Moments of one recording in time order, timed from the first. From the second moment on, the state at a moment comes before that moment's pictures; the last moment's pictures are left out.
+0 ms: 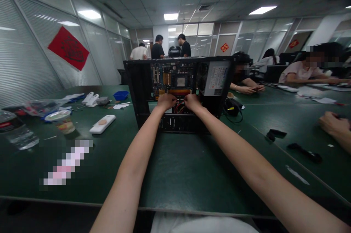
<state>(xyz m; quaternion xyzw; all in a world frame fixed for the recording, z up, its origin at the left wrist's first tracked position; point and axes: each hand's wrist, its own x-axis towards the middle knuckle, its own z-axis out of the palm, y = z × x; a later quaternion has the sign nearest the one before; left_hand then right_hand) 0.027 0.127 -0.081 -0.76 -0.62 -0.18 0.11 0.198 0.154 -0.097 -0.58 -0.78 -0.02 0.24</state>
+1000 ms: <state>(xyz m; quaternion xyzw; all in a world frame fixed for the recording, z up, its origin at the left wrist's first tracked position) -0.015 0.056 -0.090 -0.87 -0.41 -0.12 0.23 0.259 0.055 -0.123 -0.46 -0.86 -0.17 0.13</state>
